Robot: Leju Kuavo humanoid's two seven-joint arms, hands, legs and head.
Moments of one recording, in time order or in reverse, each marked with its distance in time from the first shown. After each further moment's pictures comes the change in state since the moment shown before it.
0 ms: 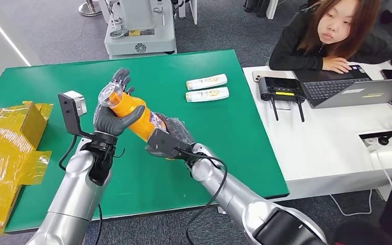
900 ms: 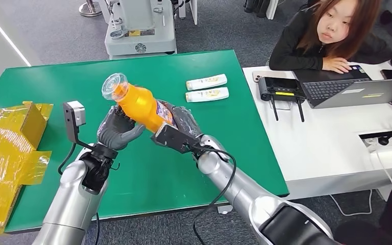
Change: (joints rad) left arm 0.068 0.028 0.020 -0.044 0.120 -0.266 0.120; right arm -0.023 -0.049 -0.009 -0.060 -0.018 -0.059 -0.098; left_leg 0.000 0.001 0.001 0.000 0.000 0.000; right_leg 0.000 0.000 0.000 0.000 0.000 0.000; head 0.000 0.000
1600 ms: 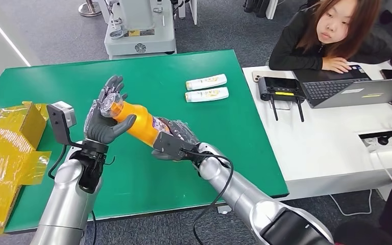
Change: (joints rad) left arm 0.018 -0.003 0.052 -0.074 -0.162 0.162 -0.079; right arm 0.037 -0.006 0.001 0.013 0.061 0.170 0.109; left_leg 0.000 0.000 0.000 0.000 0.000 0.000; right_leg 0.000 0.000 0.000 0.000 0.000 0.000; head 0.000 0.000
